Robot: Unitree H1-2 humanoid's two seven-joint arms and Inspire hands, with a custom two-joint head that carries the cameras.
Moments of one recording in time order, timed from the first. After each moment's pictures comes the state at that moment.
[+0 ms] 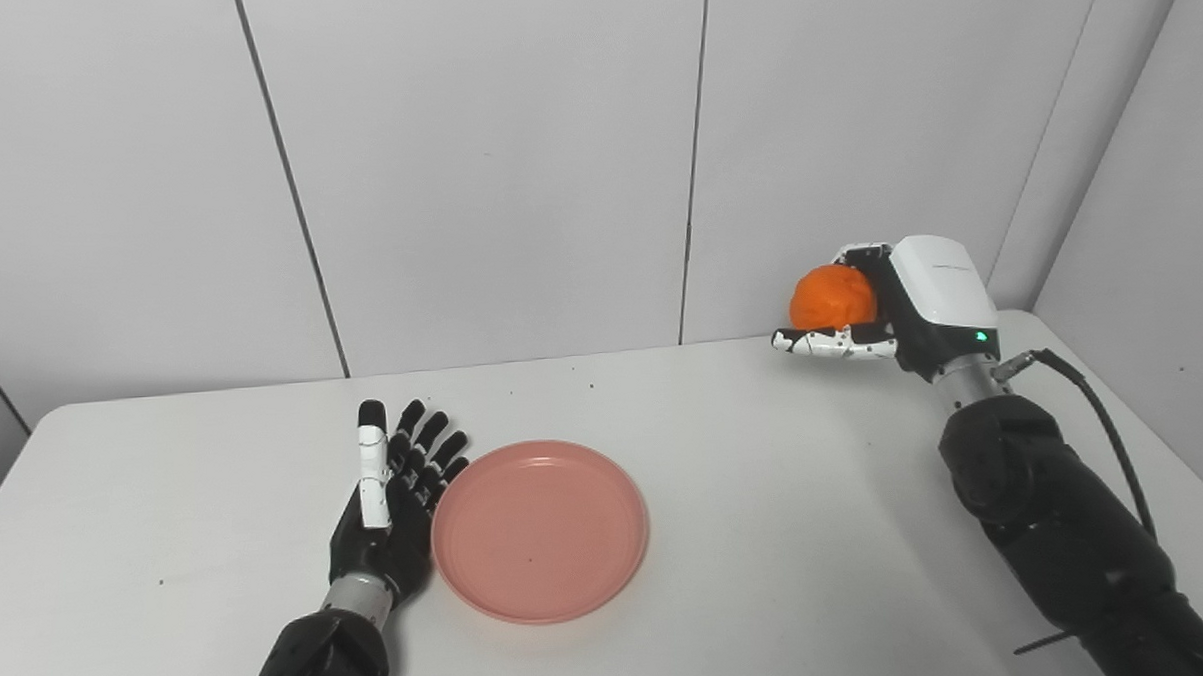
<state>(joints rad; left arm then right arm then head) -0.42 -0.04 0.11 0.21 -0.36 0.34 -0.11 -0.60 -0.50 0.17 0.27 -0.66 0.02 -0.23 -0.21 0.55</state>
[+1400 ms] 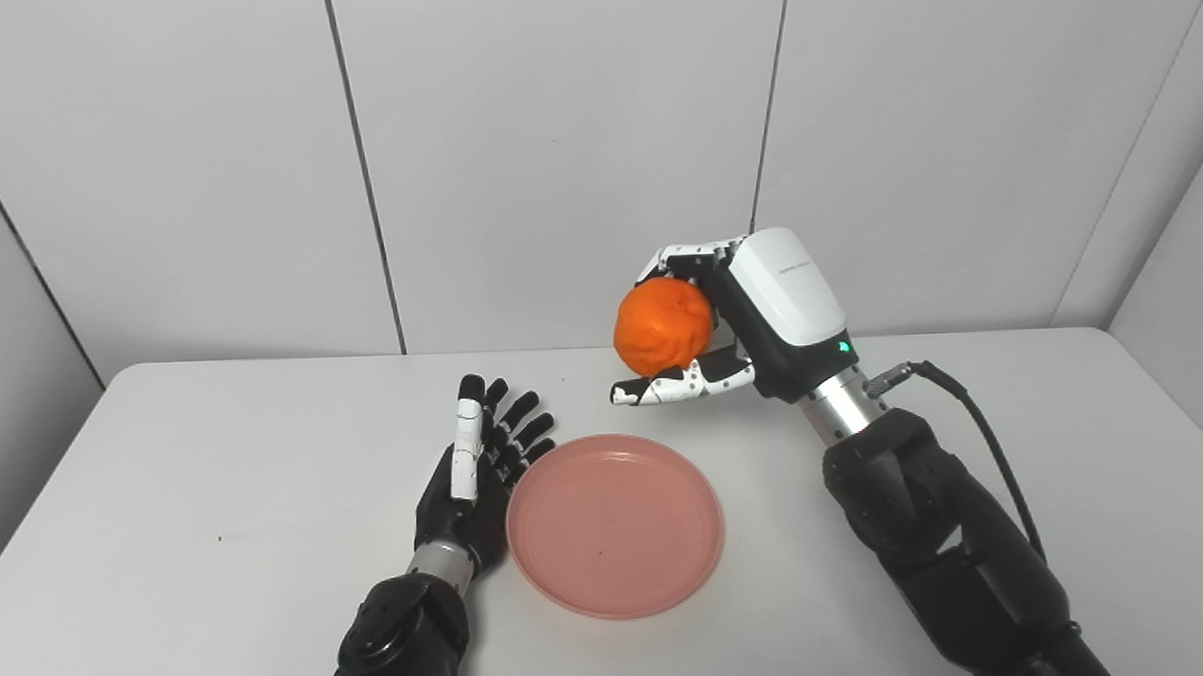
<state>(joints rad) -0.44 -0.09 0.09 0.23 -0.30 0.32 -0.07 -0.65 -0.28 0.30 0.09 -0.72 -0.20 -0.07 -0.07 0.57</state>
